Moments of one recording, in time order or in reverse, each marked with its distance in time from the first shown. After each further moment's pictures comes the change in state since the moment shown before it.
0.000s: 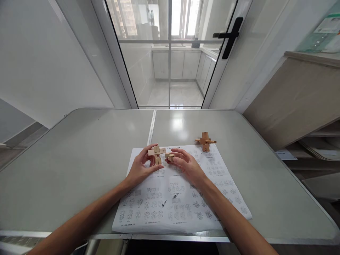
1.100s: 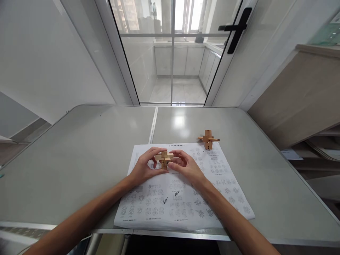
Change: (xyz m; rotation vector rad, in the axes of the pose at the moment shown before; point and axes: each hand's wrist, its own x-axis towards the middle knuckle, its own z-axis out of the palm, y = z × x) left_hand -0.001 -0.005 0.000 0.196 -0.158 0.218; right_hand -0.009 0.004 0.008 -0.155 -0.036 -0.009
